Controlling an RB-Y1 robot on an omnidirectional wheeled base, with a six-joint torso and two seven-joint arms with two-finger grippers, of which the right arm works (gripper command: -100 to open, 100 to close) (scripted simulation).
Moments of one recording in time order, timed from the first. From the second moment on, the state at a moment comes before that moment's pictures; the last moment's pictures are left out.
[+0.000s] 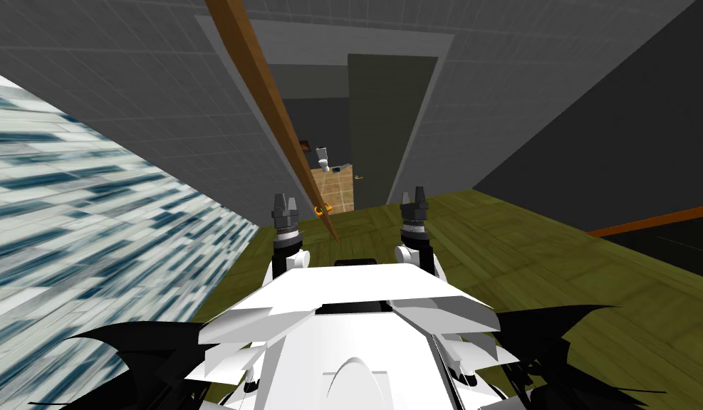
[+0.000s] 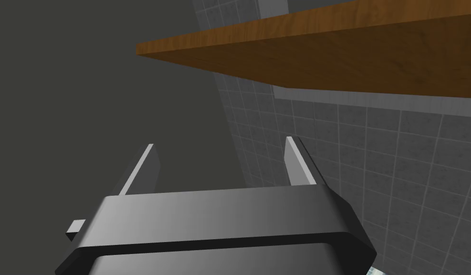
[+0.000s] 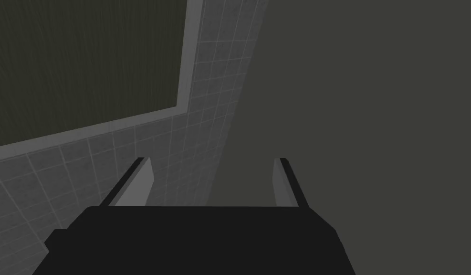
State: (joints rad) arm 0.48 -0.02 0.05 -2.24 -0.03 -0.51 0.06
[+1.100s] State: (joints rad) arm 0.40 -0.07 0.06 -2.02 -0.03 -0.55 0.06
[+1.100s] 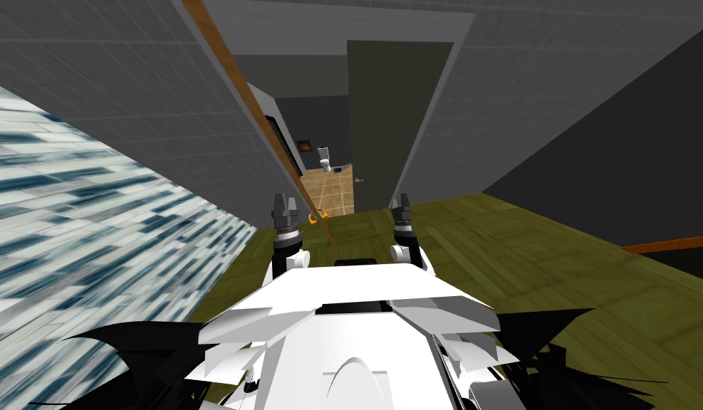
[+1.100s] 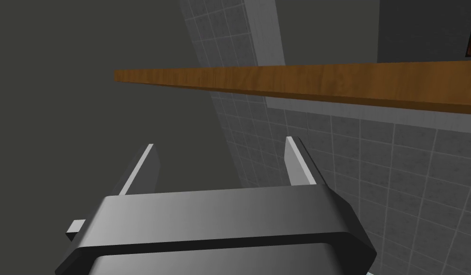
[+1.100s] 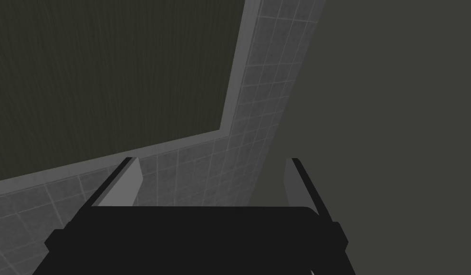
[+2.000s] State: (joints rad) arm 0.33 -0.09 0.07 -1.85 -0.03 -0.58 0.05
